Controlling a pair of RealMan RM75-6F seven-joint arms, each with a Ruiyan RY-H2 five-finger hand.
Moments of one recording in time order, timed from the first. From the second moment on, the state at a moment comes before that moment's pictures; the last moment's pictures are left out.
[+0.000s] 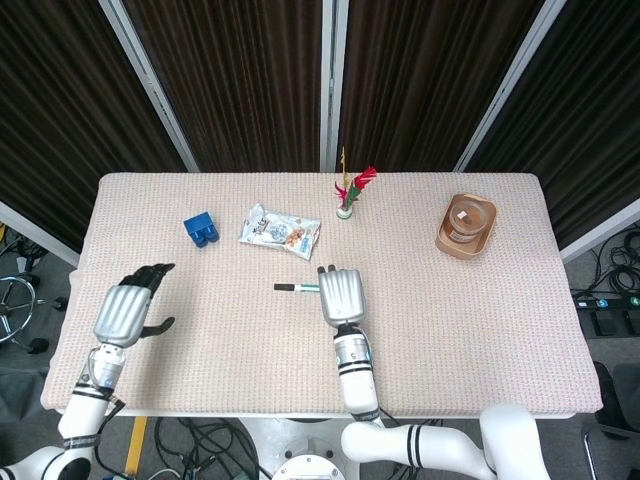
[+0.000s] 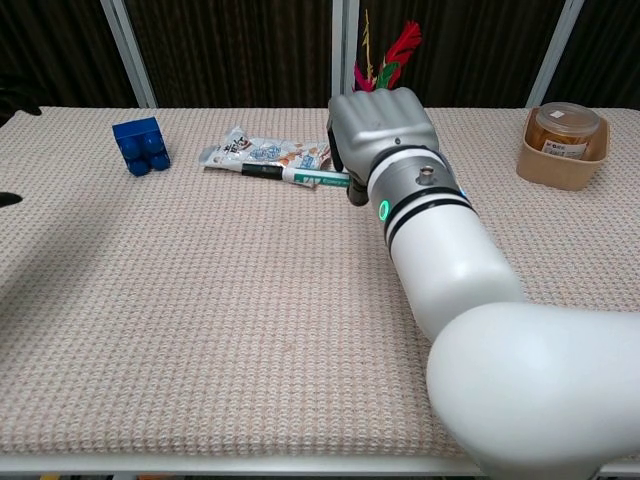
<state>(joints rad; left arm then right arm) -0.34 -1.38 -0.17 -1.64 1.33 1.23 0.28 0.83 -2.16 0.44 -1.35 -0.90 1.36 -1.17</state>
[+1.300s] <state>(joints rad) -0.69 -1.71 -0.32 -1.60 0.86 1.24 0.75 1.00 -2.23 0.49 -1.20 -0.87 1.36 -1.16</state>
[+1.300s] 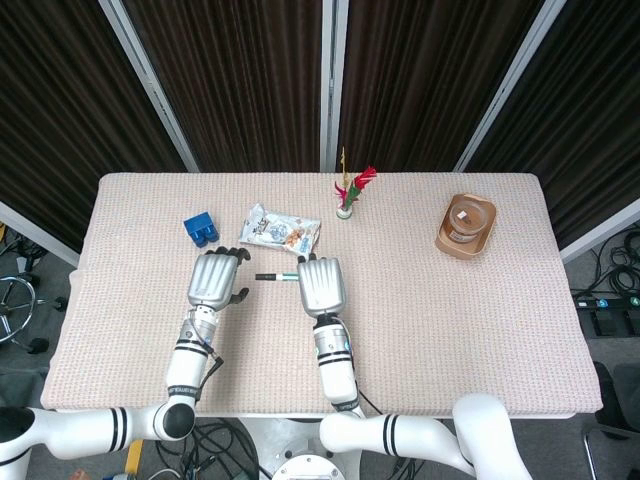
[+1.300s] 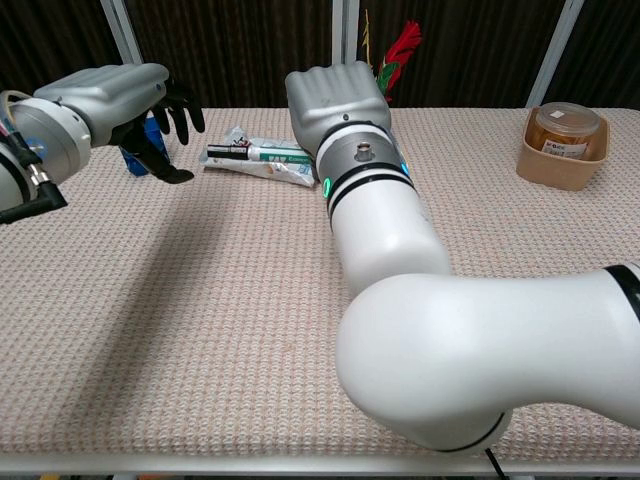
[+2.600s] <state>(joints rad) -0.73 -1.73 -0.29 -1.58 0.82 1.26 0.70 1.07 -2.27 0.50 -1.13 -0.81 1.34 -1.13</state>
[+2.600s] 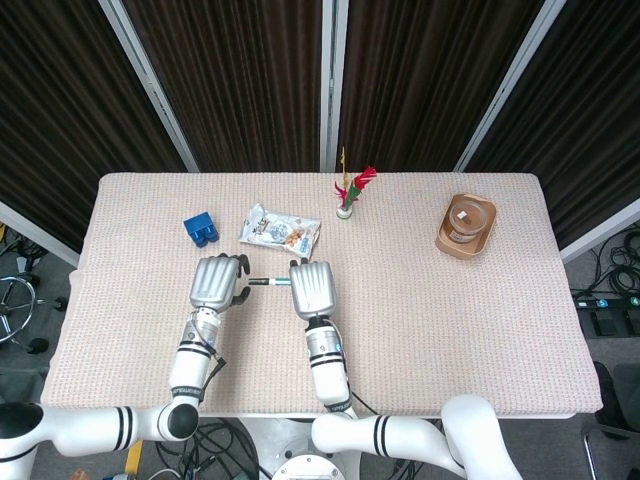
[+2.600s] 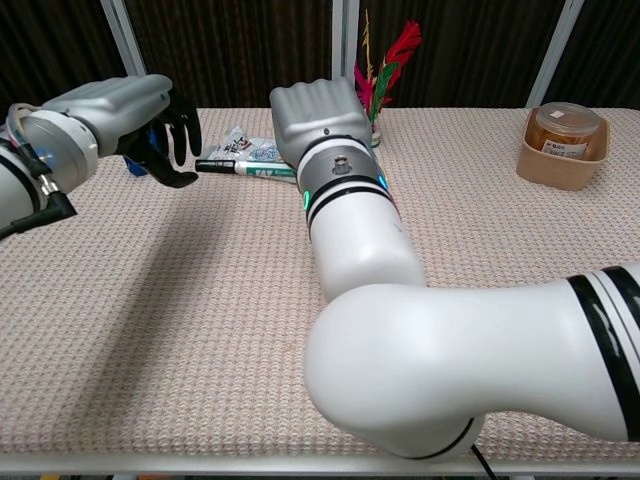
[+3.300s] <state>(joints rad) -0.75 -1.75 -0.29 -1.54 0.80 1.24 0.68 1.11 -2.27 0.49 -1.11 -0.77 1.34 -1.11</state>
